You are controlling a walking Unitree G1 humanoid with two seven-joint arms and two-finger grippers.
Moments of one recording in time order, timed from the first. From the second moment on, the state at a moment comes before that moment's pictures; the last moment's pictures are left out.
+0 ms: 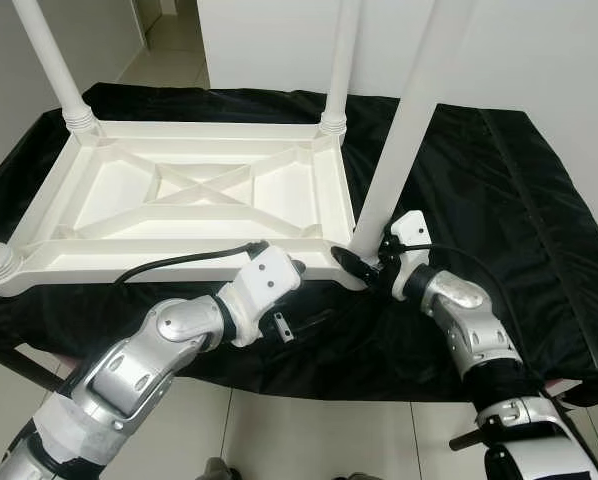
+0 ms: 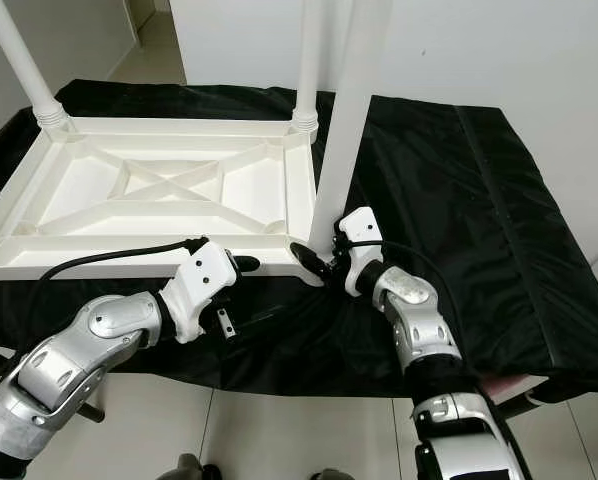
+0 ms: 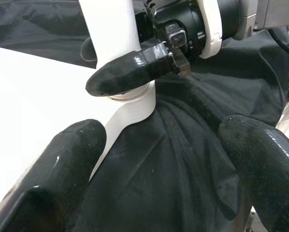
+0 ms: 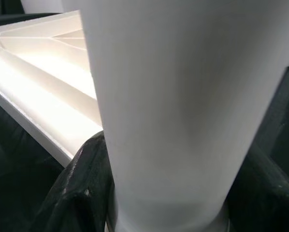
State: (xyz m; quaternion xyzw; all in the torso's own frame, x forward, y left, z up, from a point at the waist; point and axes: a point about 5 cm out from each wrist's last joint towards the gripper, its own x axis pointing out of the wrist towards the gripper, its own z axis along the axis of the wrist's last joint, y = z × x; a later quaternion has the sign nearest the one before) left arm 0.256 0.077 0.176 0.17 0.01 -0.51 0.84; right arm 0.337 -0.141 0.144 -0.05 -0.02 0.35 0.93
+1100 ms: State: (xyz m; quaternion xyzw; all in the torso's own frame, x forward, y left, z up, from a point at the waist) left arm 0.256 0.067 0.174 0.16 0.00 -0.52 0.84; right arm 0.310 -0.092 0.147 0.05 -0.04 0.05 1.00
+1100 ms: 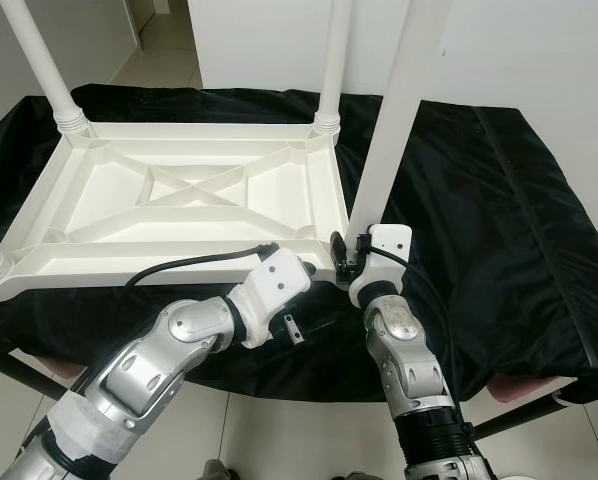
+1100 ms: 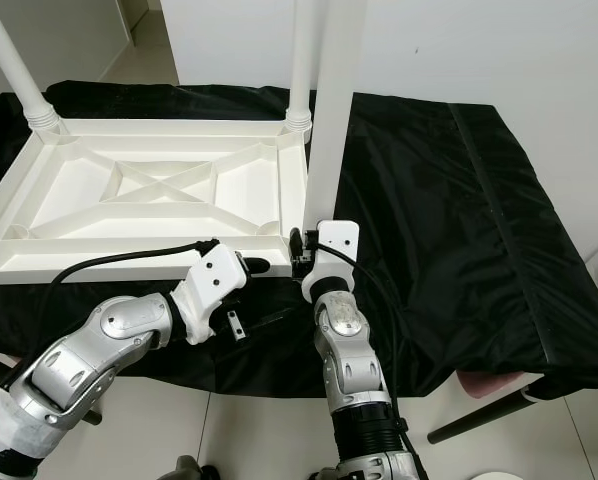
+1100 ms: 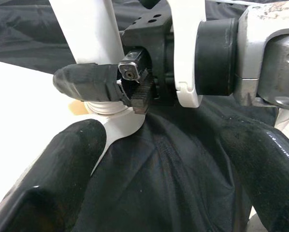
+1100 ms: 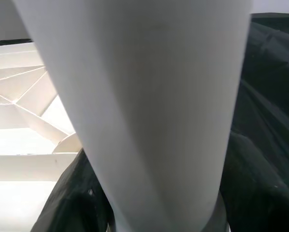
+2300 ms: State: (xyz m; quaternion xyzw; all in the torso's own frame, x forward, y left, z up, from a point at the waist) left arm 0.259 0.086 0.156 0.13 0.02 -0.46 0.88; right arm 0.295 -0.104 0.152 0.04 -0.09 0.11 0.99
